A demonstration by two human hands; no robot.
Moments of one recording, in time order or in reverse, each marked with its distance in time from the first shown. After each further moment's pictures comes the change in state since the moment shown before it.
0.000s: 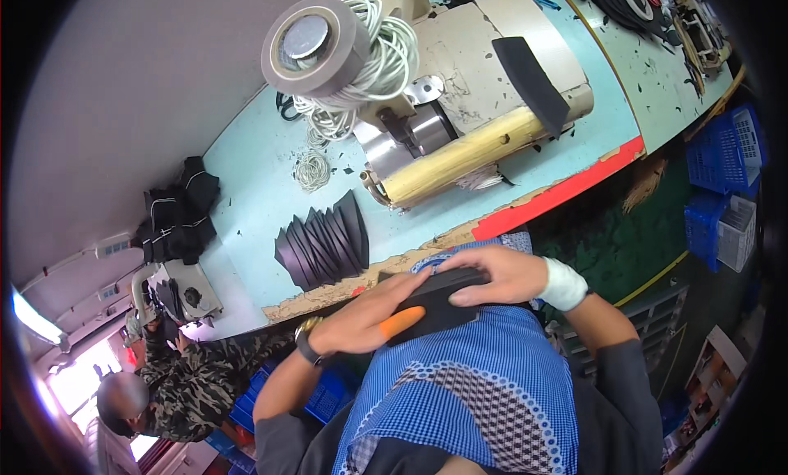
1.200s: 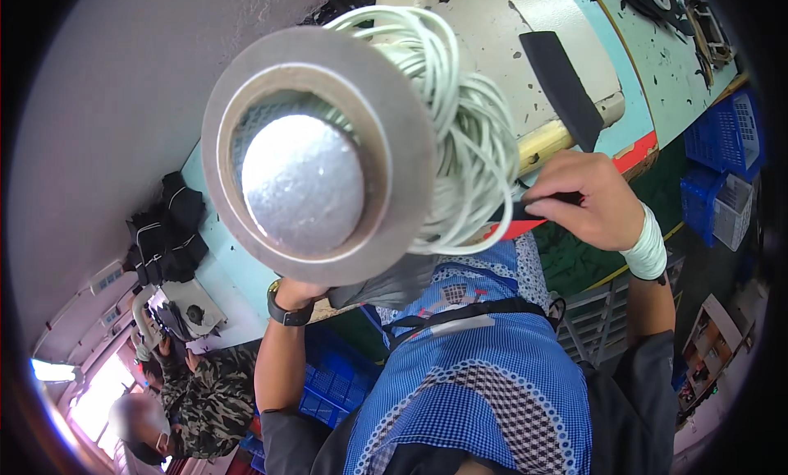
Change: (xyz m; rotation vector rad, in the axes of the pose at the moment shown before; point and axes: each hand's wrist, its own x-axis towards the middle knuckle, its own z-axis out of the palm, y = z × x) left_hand 0.026 -0.096 -0.111 -0.067 0.331 0.034; right_hand 0.000 -0.091 -0.093 -0.778 0.458 -0.202
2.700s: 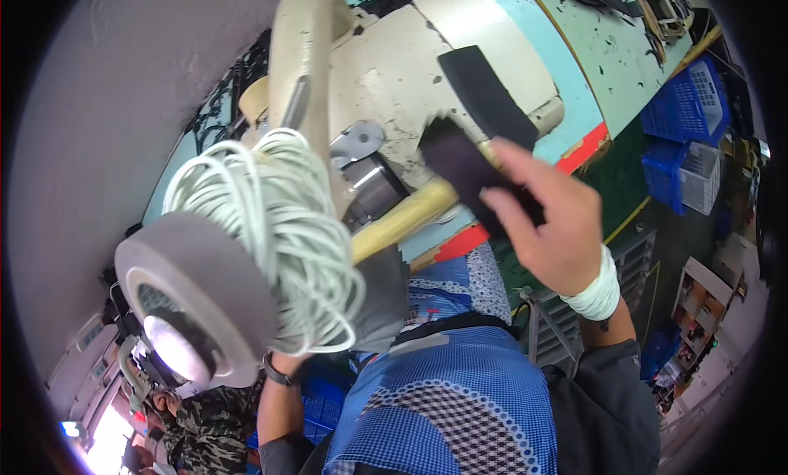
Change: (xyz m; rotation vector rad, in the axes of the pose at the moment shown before) left_hand 0.005 0.049 0.051 0.092 0.207 -0.295; right_hand -0.012 -0.022 0.010 -0.359 0.620 0.047
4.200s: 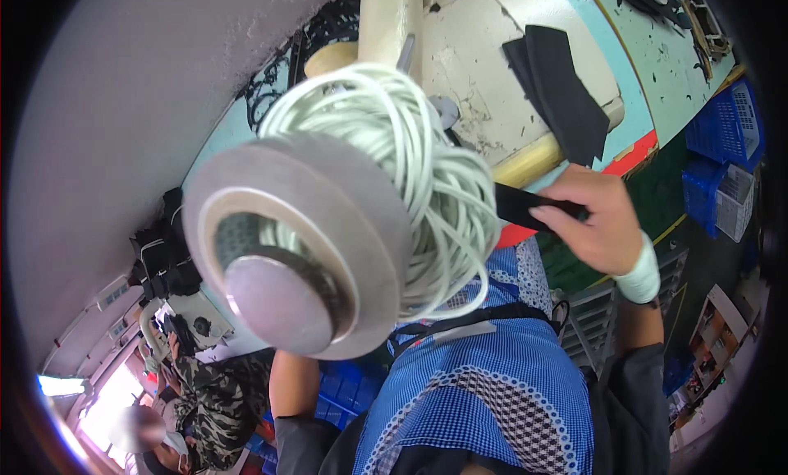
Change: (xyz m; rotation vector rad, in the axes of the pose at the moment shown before) left_hand 0.007 -0.052 -0.037 -0.527 -0.153 -0.044; right_hand 0.000 0.014 0.005 0.351 -0.413 0.171
